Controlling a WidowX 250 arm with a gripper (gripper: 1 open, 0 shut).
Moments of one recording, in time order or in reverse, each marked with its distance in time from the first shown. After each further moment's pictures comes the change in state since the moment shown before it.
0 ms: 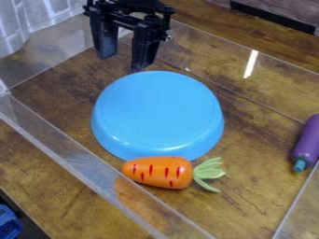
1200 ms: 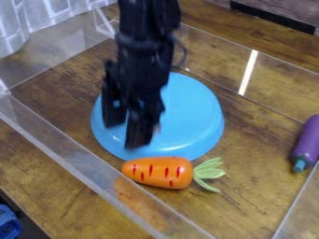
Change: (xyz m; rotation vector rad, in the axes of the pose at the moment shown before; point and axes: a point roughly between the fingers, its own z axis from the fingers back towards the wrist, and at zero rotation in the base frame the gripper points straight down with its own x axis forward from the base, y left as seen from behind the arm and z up) arm -0.034 -0.043 -0.086 0.064 0.034 -0.566
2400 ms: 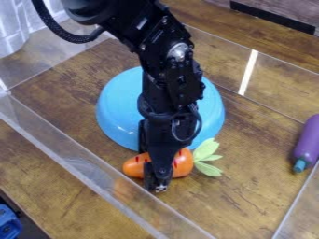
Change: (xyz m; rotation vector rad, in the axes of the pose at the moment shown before) arm 0.020 -0.007 -0.030 0.127 -0.107 -0.293
